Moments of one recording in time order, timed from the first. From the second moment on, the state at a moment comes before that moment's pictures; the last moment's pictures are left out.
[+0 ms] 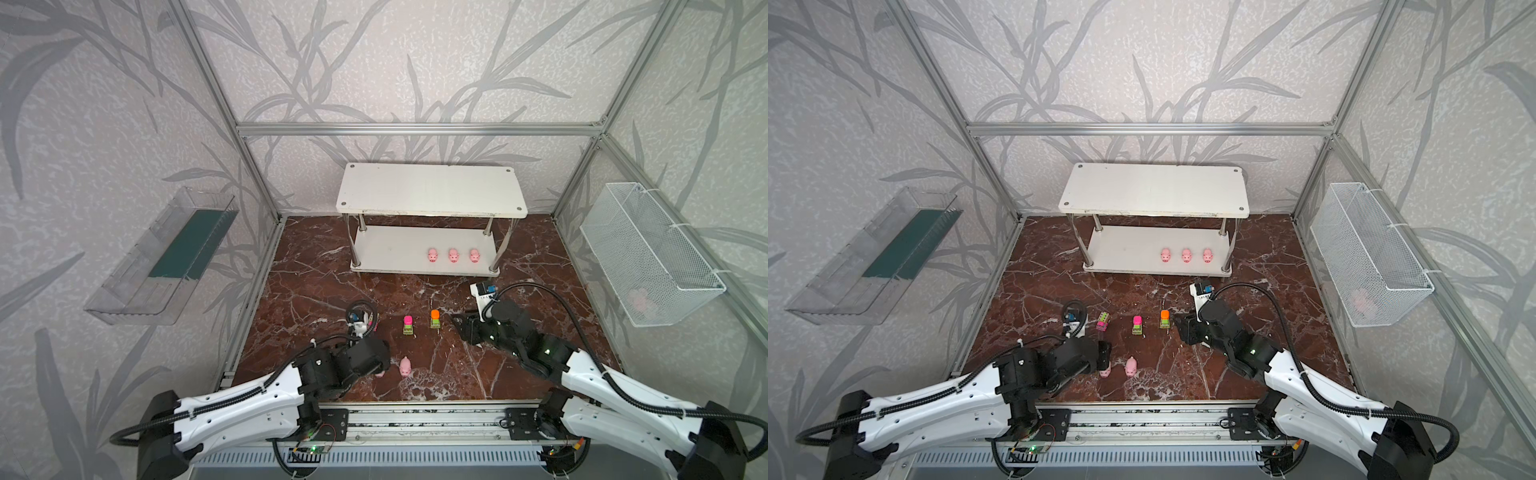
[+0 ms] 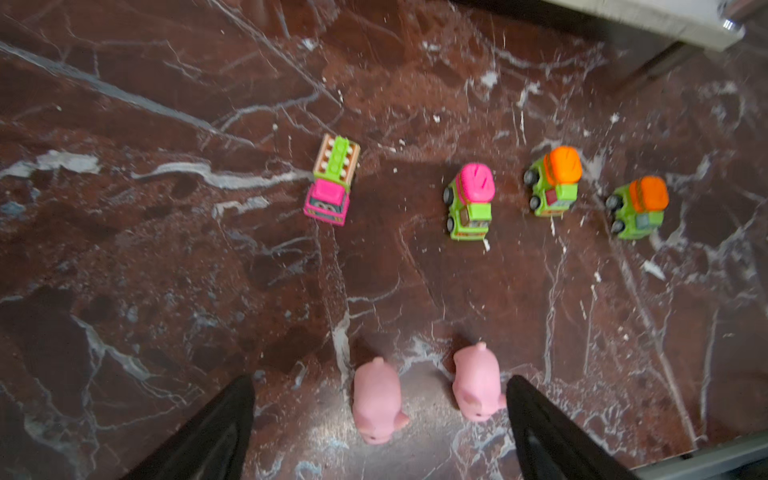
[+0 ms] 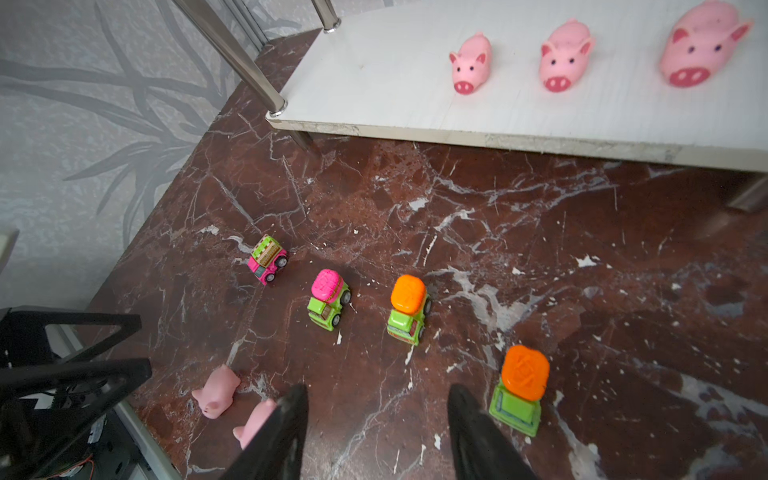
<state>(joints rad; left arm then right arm) -1.16 0.87 0.57 -0.74 -0.48 -1.07 0.79 0.88 0.52 -0.19 0.08 0.54</state>
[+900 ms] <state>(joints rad) -1.37 1.04 0.38 -0.56 -0.60 -1.26 0.79 0.78 0.36 -0.19 0.10 0.62</state>
